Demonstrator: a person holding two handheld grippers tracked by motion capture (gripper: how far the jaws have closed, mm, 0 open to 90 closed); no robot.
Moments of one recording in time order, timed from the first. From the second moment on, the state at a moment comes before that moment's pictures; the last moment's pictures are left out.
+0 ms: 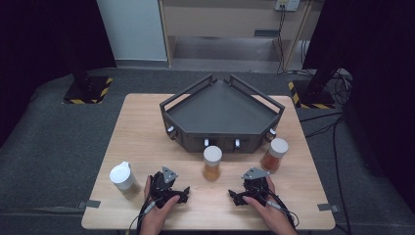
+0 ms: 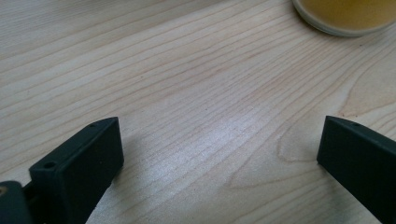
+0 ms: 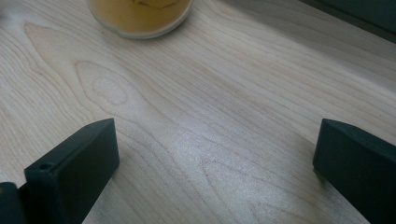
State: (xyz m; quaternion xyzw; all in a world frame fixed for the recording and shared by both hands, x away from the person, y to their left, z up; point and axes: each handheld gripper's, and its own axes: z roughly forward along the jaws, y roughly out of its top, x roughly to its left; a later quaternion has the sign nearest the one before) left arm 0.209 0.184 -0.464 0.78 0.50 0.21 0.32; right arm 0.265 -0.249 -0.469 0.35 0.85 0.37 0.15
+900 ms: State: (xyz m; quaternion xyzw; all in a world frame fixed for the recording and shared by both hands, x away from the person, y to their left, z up) left arm 0.206 0.189 -0.461 0.77 0.50 0.21 0.33; right arm 0.265 -0.249 -0.469 0.35 0.85 0.37 0.15
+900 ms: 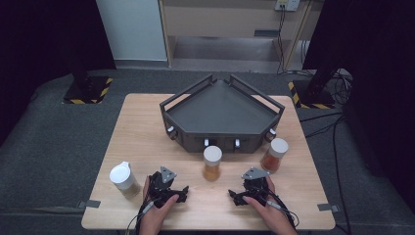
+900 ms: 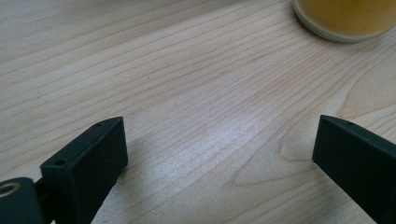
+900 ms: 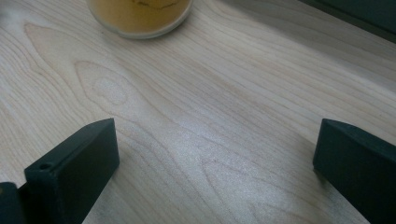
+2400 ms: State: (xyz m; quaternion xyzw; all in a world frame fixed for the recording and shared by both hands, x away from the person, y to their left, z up) left arm 0.158 0.206 -0.380 0.76 0.47 0.25 0.38; right arm 0.261 -0.247 -0.469 0.36 0.85 0.36 0.15
